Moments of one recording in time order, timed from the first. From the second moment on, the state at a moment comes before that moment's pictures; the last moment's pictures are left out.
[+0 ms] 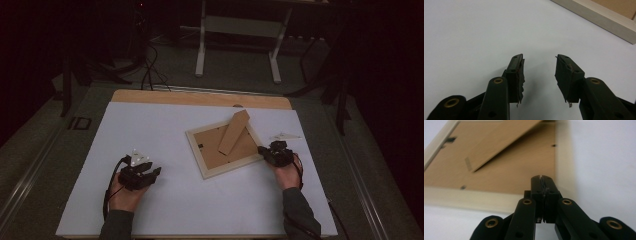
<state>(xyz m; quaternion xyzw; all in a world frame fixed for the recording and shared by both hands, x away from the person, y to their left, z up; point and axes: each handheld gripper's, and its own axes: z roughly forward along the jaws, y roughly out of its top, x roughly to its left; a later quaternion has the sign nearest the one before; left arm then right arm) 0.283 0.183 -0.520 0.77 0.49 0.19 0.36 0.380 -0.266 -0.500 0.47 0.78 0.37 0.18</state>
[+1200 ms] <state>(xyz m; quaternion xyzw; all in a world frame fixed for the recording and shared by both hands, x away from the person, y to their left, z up) 0.284 0.175 -0.522 0.79 0.47 0.18 0.35 0.410 -0.293 -0.523 0.53 0.76 0.34 0.16</state>
